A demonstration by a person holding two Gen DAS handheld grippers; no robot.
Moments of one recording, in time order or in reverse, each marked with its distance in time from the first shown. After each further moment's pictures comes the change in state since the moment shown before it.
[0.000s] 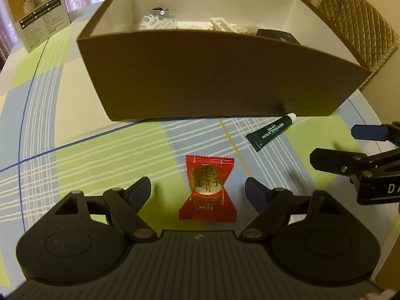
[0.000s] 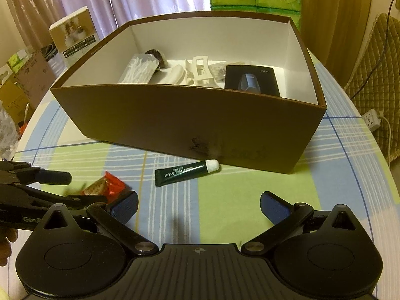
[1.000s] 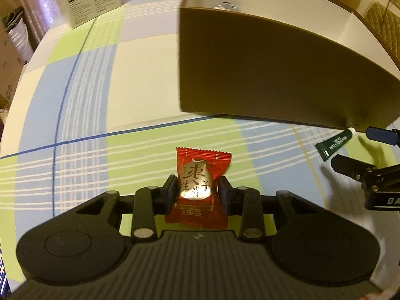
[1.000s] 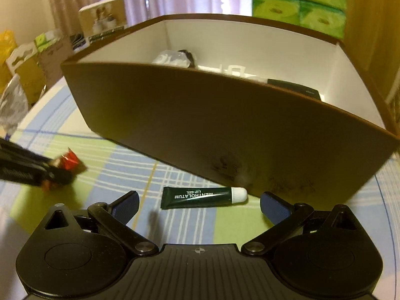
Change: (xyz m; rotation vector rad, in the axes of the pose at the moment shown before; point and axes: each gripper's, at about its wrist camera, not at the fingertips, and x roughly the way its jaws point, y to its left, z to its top) left arm 0.012 0.062 -0.010 -0.137 -0.007 0.124; right arm 0.055 0.014 -0.007 -0.204 -0.094 0.058
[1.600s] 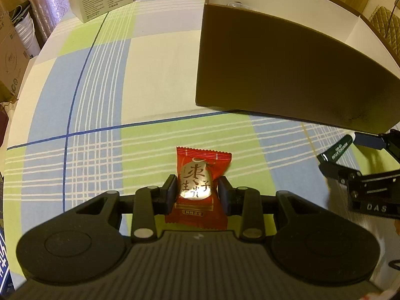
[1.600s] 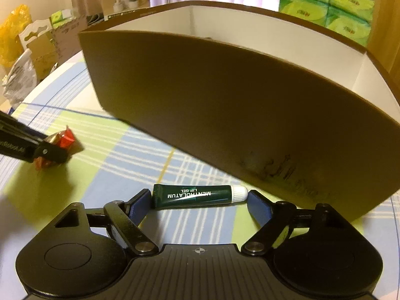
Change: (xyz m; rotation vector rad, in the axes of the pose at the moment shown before) left arm -0.005 0.010 -0.008 -0.019 0.003 0.009; right arm 0.018 0.020 -0.006 -0.096 0.047 0.024
